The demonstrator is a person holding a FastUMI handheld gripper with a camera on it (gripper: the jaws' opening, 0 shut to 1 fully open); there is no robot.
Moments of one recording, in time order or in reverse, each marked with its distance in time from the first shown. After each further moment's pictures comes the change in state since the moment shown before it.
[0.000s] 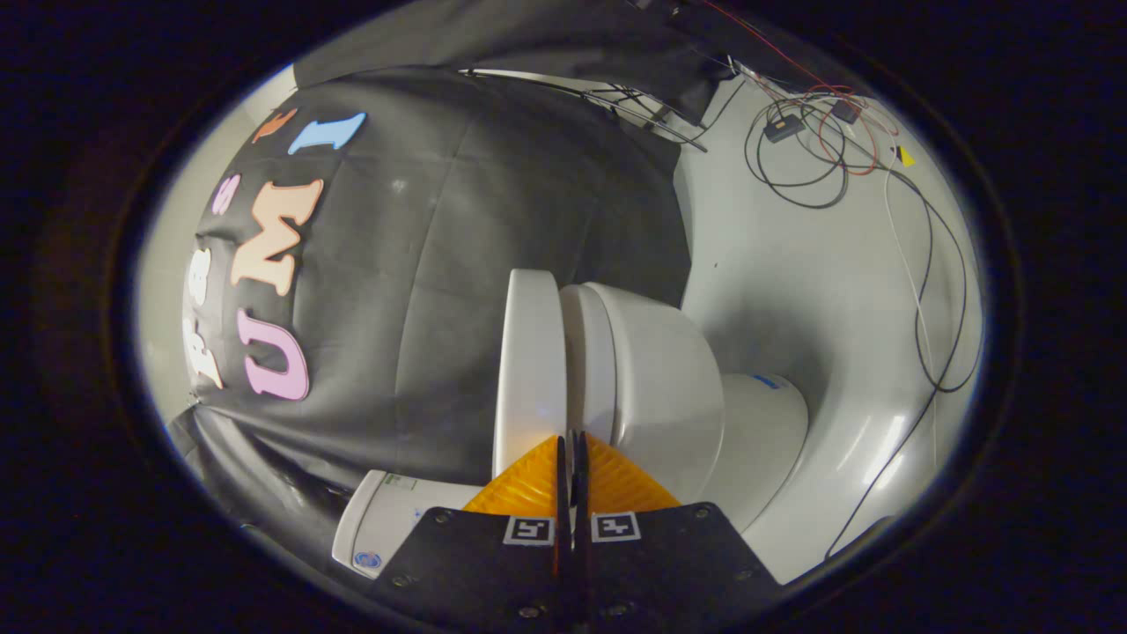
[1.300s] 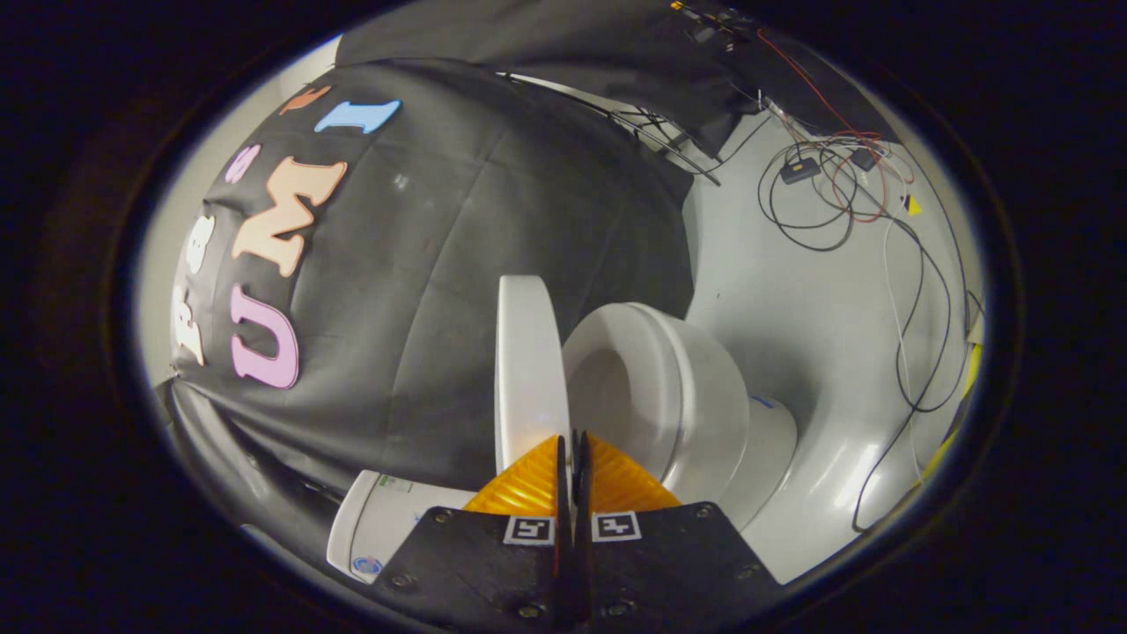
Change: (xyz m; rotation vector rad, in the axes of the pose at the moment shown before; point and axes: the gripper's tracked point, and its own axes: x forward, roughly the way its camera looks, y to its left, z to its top) arm -0.022 0.065 0.000 -0.082 -0.072 -0.053
